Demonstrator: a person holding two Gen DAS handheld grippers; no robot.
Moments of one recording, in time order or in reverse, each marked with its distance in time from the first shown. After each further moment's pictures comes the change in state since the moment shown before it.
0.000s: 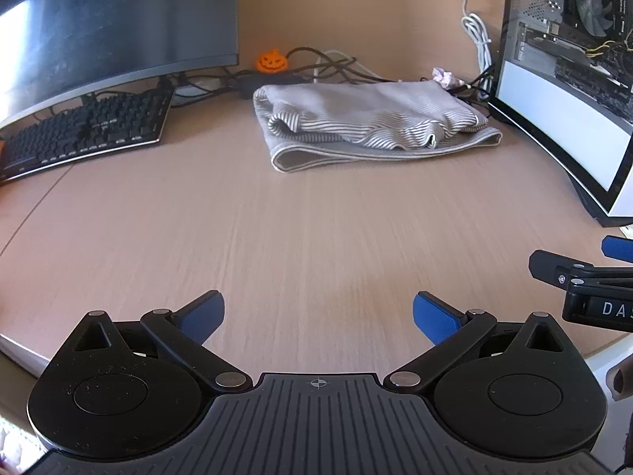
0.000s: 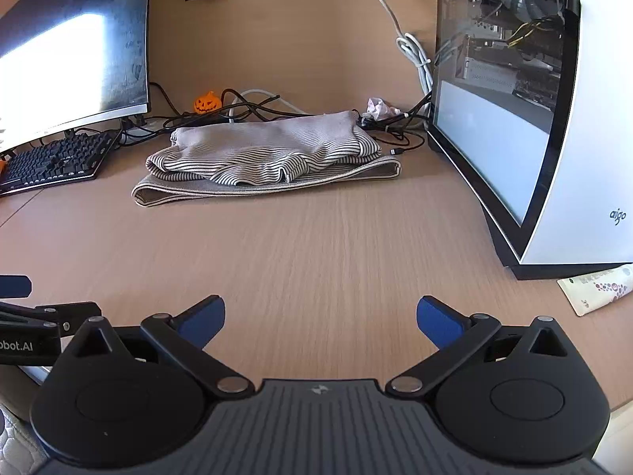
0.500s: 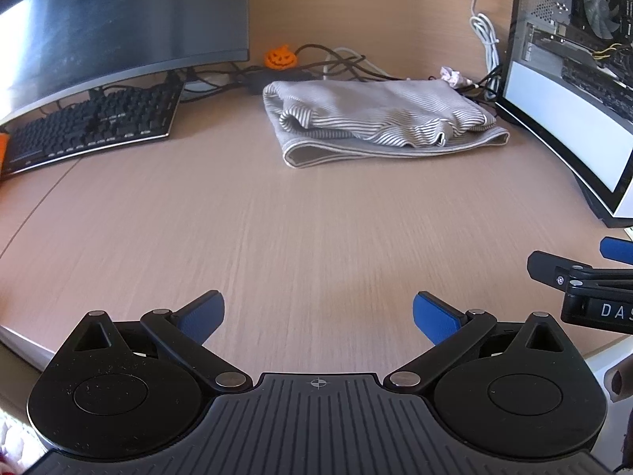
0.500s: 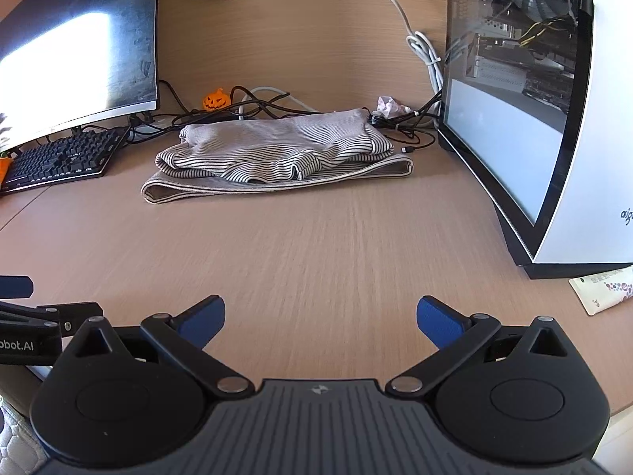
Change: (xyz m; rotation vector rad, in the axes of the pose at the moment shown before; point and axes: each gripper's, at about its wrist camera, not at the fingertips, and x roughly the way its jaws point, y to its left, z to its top) left arm -0.004 0.006 -0.002 -0.025 0.001 0.000; right arm 0.001 0.005 0.000 -0.007 0.004 0.014
